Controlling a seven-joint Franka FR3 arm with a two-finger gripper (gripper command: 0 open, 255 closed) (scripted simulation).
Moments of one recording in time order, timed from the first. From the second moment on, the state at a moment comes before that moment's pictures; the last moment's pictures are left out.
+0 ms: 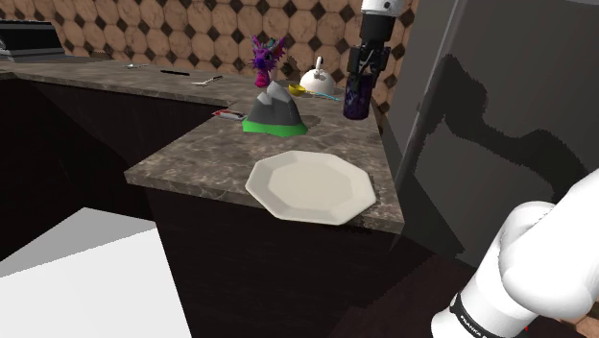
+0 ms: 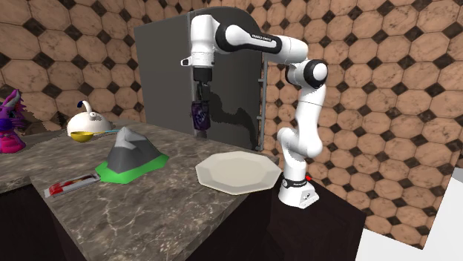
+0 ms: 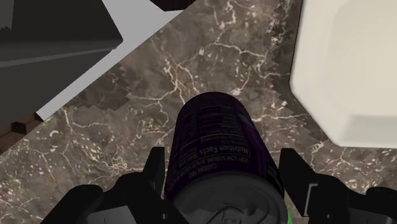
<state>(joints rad) 0.01 -0.28 -0.16 -1.75 -0.05 1.50 -0.06</state>
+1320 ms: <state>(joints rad) 0.15 -0.38 0.17 -1.80 0.04 1.45 0.42</state>
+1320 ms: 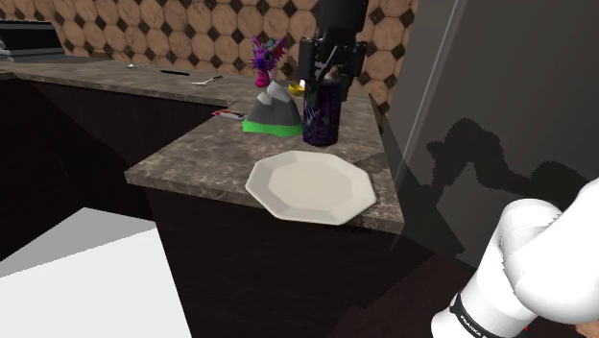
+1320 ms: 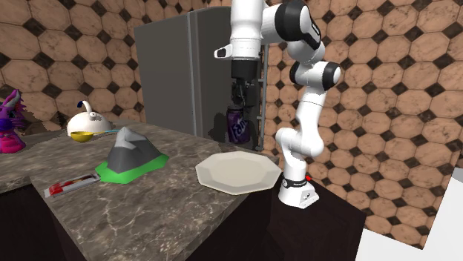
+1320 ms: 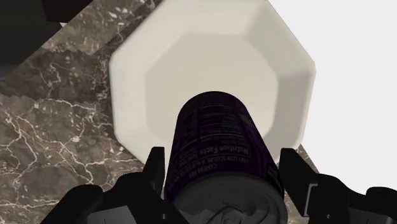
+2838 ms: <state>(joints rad) 0.16 -0.44 0.18 -2.09 0.06 1.69 0.42</state>
